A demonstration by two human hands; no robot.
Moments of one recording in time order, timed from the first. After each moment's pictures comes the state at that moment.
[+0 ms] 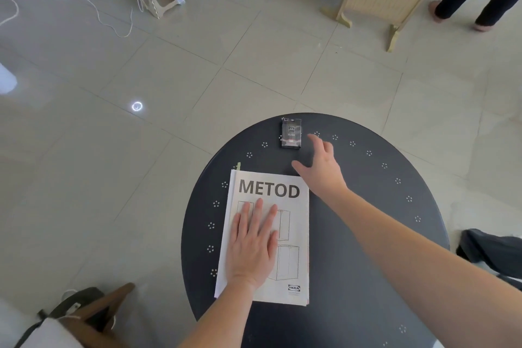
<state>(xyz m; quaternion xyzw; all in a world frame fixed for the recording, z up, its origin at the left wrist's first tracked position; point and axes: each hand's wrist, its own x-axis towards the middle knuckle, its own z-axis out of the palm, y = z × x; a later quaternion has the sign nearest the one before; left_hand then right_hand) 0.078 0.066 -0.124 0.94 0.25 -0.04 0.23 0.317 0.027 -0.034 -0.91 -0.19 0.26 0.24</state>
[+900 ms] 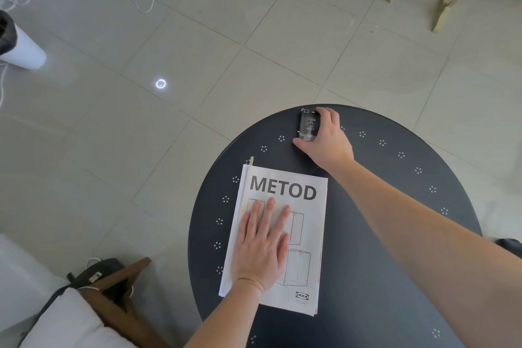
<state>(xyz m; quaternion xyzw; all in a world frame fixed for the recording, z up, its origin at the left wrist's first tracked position) 0.070 0.061 -0.123 0.96 0.26 -0.08 0.12 0.362 0.090 -0.071 -0.92 -0.26 0.23 0.20</state>
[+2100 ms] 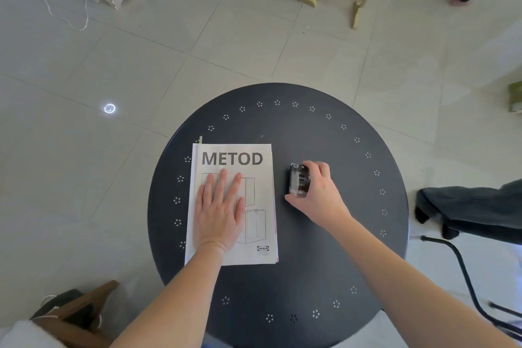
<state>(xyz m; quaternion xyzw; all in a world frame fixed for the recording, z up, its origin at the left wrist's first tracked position) 0.071 0.052 -0.108 0.95 0.28 -0.06 0.10 0.246 -0.125 -0.046 -0.92 -0.19 0.27 0.22</state>
